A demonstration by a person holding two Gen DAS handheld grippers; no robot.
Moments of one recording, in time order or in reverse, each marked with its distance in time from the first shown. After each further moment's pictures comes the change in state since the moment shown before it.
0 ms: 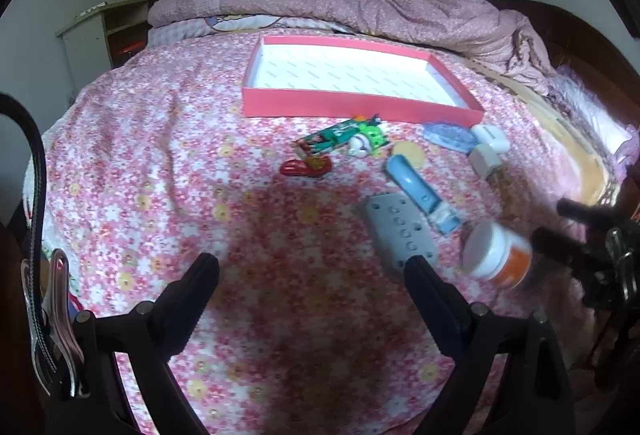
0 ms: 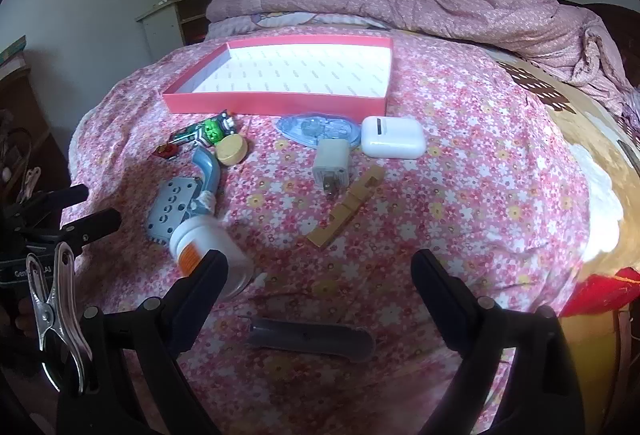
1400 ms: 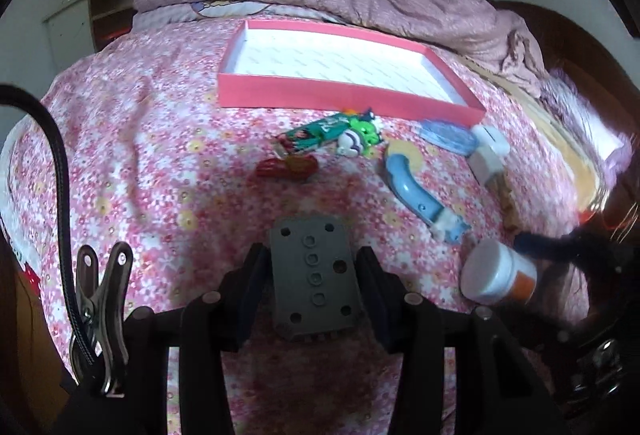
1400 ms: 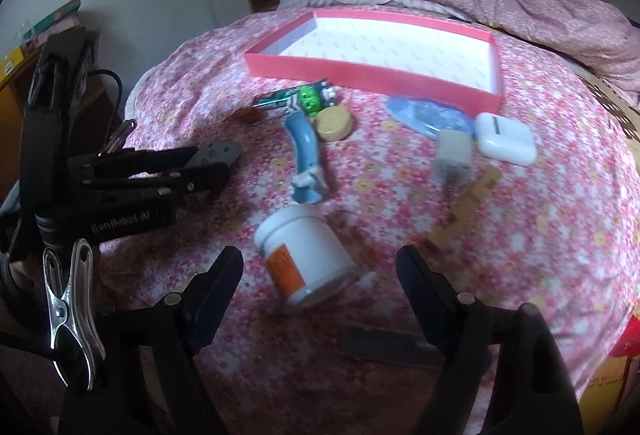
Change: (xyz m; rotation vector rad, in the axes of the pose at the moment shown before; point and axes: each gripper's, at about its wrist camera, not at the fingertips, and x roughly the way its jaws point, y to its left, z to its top) left arm 0.030 0.006 0.012 -0.037 0.038 -0.063; right arm 0.023 0.052 0.001 -0.147 0.086 0.212
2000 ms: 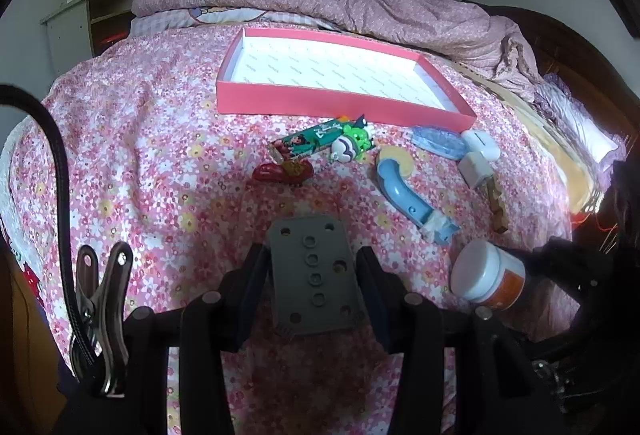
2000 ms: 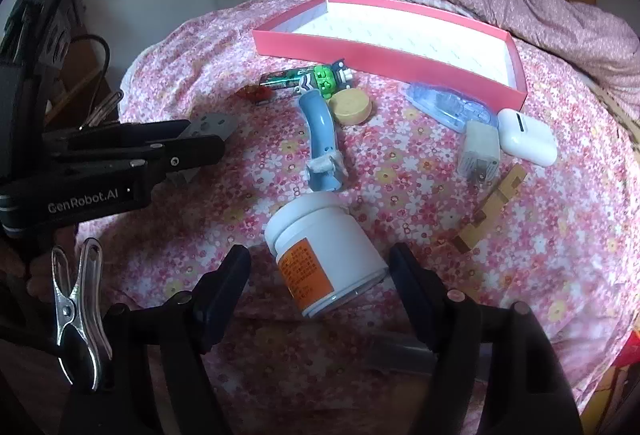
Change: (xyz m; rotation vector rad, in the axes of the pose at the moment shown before) left arm -0.010 -0.001 -0.005 0.003 -0.021 -0.017; right arm 0.016 0.014 -0.006 -0.049 0.018 -0.071
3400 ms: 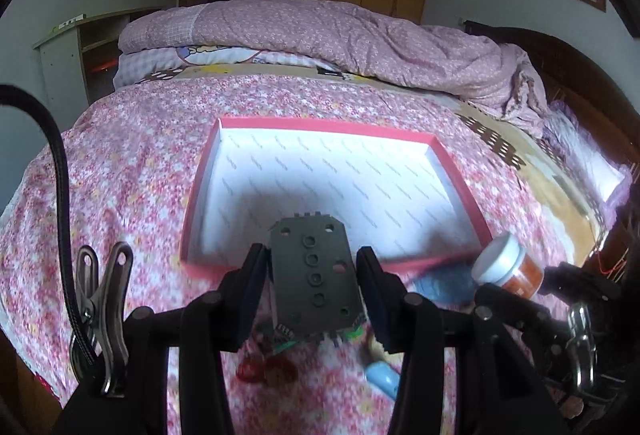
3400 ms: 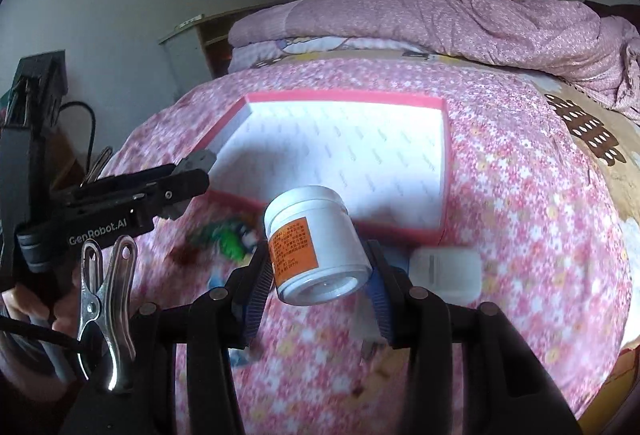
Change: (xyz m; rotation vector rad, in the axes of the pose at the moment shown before) left arm 0.038 -0.010 0.134 -0.002 -0.073 0.008; right arm -0.010 -0.091 0.102 0.218 -0.153 -0.013
